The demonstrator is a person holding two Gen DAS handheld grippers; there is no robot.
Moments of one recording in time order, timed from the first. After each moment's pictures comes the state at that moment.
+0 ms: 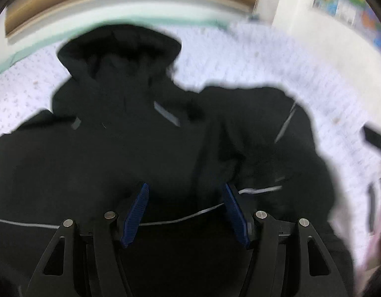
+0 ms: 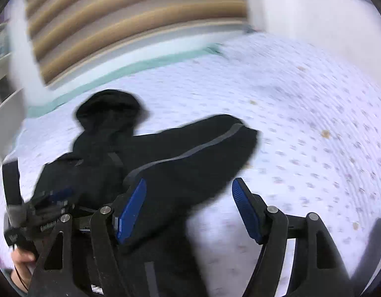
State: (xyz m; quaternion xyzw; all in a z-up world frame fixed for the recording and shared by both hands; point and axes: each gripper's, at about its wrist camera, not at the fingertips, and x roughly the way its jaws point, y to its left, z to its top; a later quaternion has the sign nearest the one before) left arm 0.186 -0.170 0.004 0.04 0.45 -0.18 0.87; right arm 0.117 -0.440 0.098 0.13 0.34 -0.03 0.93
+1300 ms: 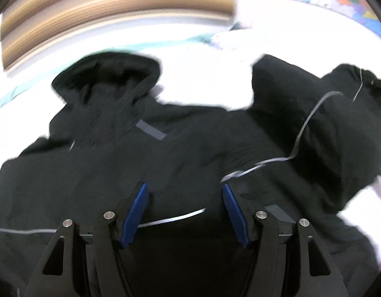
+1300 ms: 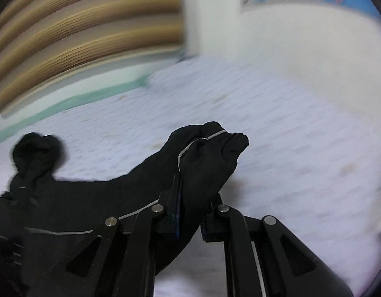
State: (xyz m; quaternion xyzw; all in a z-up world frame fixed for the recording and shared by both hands) left arm 0.139 -0.196 0.032 0.08 0.35 -0.22 0.91; right arm 0.113 -0.609 0.126 0.07 0.26 -0.20 0.94
